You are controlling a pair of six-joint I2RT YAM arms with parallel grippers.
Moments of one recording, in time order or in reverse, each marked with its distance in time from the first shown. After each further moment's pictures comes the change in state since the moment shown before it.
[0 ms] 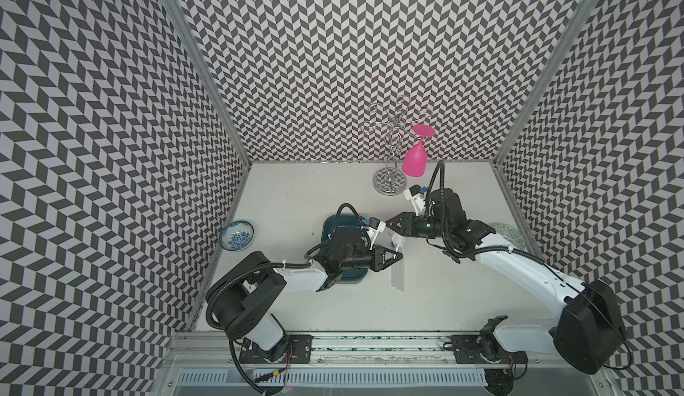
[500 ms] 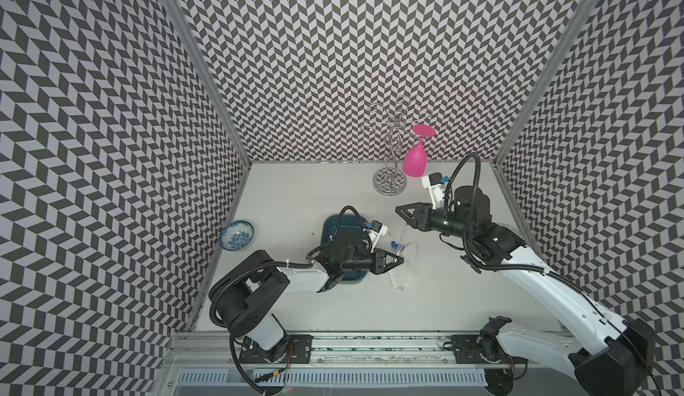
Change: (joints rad) left arm -0.010 0.022 -0.009 0.006 0.034 -0.020; right arm -0.020 -0.206 -0.026 0.011 0.077 -0.008
